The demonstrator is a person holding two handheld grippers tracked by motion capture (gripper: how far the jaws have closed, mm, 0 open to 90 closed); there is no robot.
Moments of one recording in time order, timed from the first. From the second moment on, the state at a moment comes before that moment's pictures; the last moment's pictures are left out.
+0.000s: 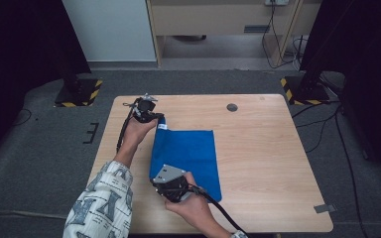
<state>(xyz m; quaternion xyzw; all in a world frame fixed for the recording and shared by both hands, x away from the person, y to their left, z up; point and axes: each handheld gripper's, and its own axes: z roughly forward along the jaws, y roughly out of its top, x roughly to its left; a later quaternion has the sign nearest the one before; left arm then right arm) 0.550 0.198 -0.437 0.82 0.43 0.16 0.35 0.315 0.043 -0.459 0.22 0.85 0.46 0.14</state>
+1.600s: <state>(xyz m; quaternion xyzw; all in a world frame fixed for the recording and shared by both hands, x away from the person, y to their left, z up) 0.559 0.088 -0.470 0.83 0.41 0.11 0.36 0.308 -0.061 -0.483 0.27 0.85 0.41 0.17</state>
